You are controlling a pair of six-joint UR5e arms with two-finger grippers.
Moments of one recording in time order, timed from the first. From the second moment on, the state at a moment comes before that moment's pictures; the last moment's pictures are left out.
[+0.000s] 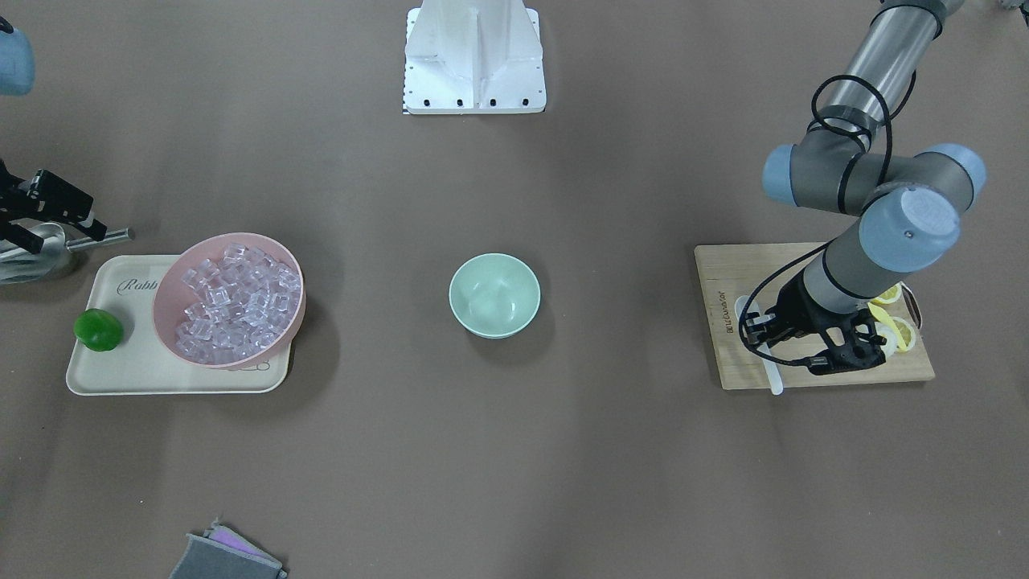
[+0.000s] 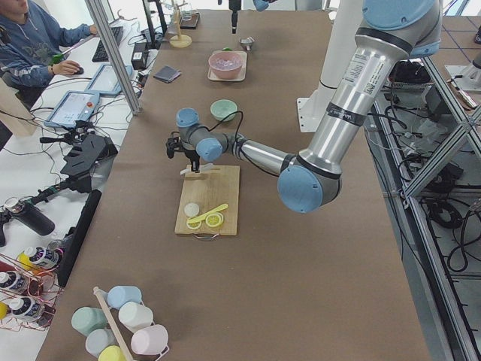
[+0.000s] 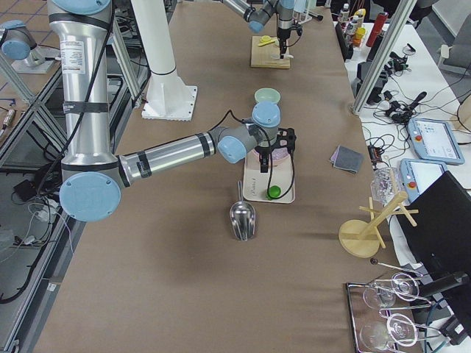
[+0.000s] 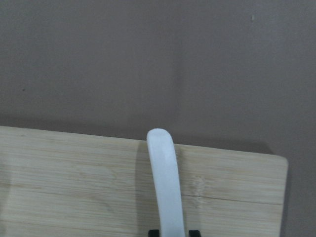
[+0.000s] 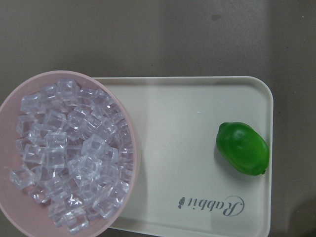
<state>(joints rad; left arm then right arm) -0.94 -2.05 -1.40 -1.95 -2.20 -1.02 1.14 -1.55 1.87 -1.21 2.40 0.76</state>
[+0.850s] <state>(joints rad) -0.66 -2.32 -1.42 -1.96 -2.04 -1.48 0.96 -1.46 1.90 -1.21 2.20 0.95</state>
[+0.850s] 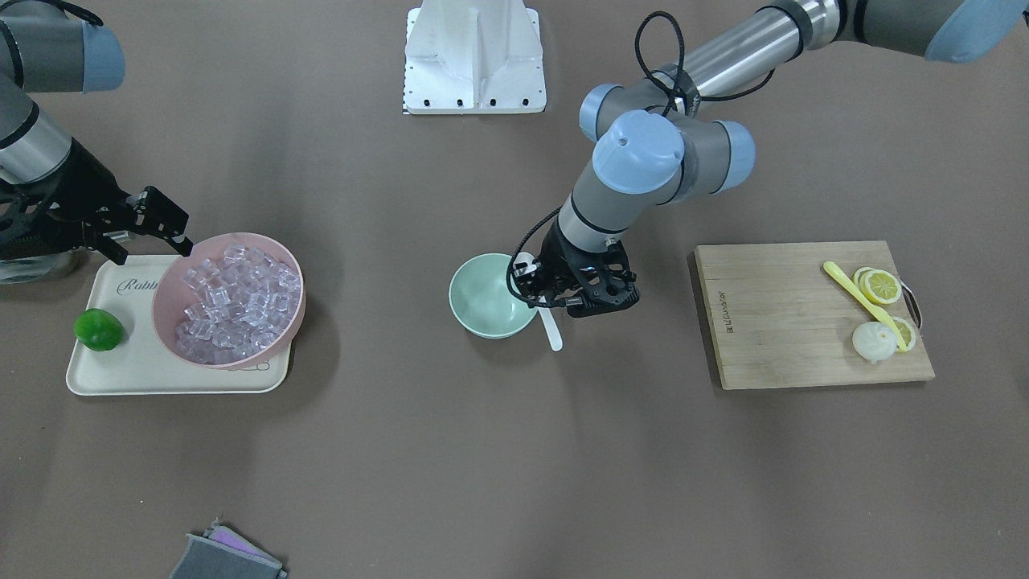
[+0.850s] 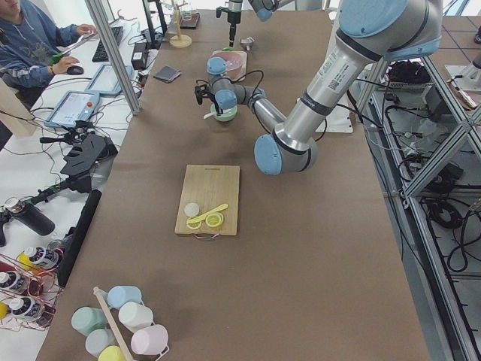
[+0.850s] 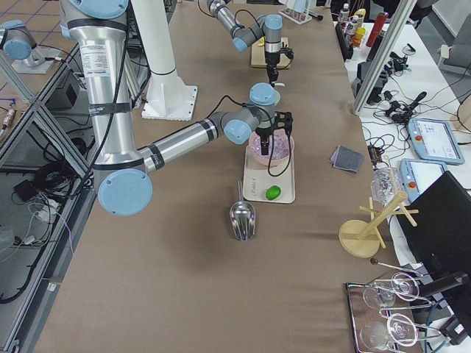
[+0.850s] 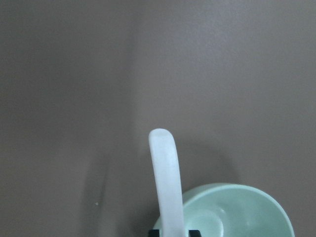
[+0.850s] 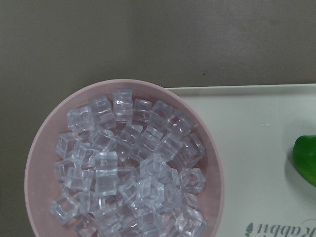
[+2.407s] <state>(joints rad) -0.65 -2.31 -1.48 -1.95 -2.01 -1.50 0.87 -1.36 1.78 -1.21 2.10 0.95</state>
